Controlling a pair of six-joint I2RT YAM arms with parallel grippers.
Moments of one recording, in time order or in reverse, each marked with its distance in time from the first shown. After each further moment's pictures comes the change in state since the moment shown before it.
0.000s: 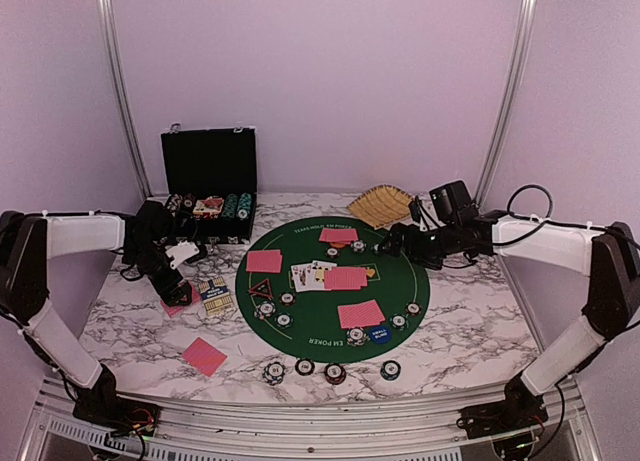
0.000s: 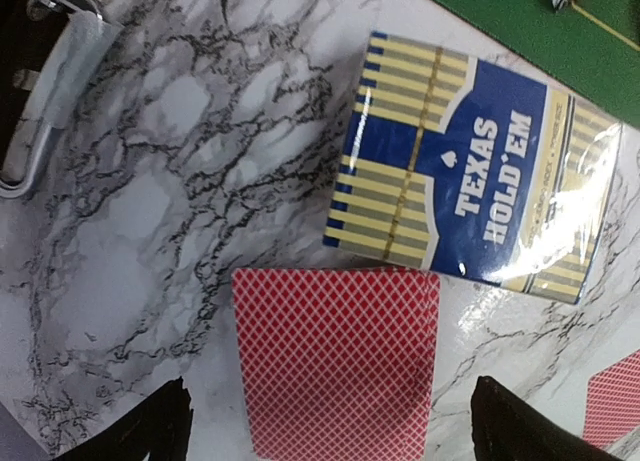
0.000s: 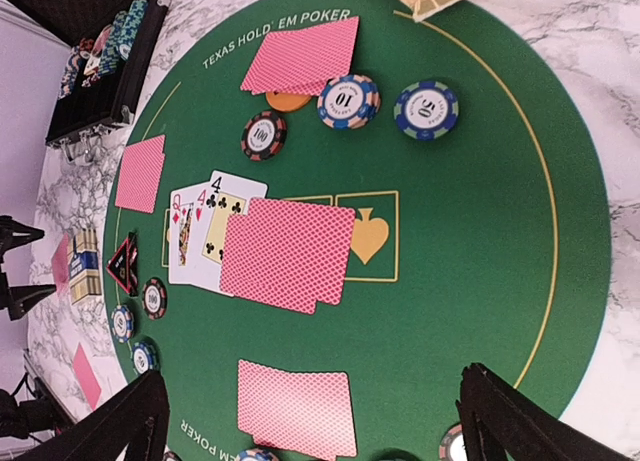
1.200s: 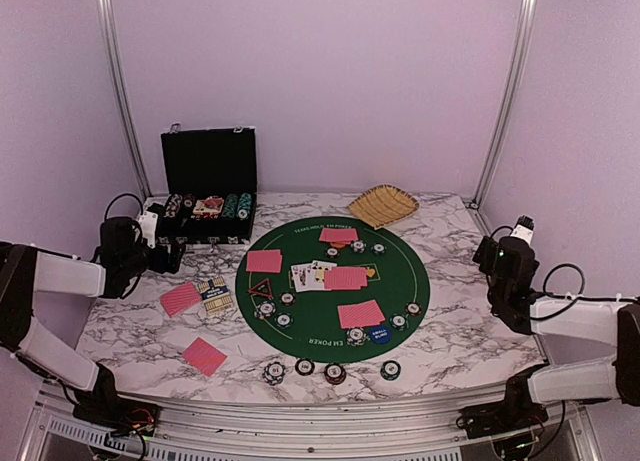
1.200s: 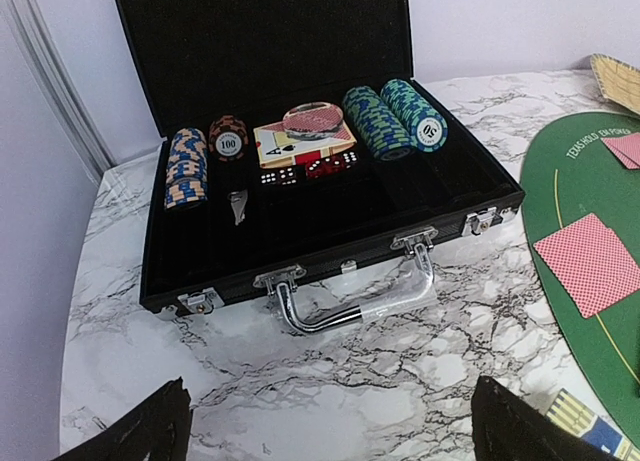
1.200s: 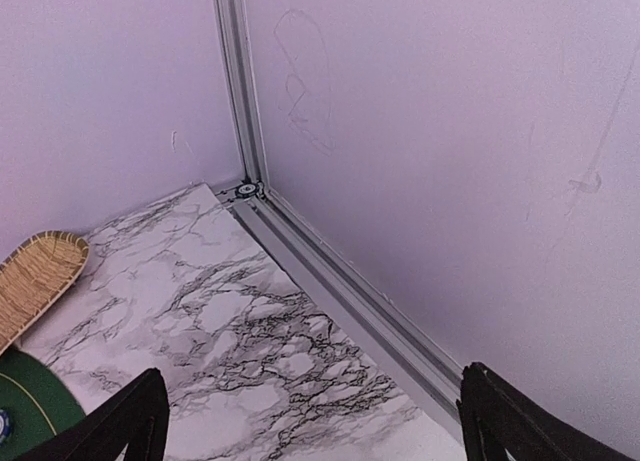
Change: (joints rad) left arm 0.132 -0.182 -0.422 1.088 -0.006 -0.492; right arm -0.210 -0.405 -0.676 0.824 1.028 -0.252
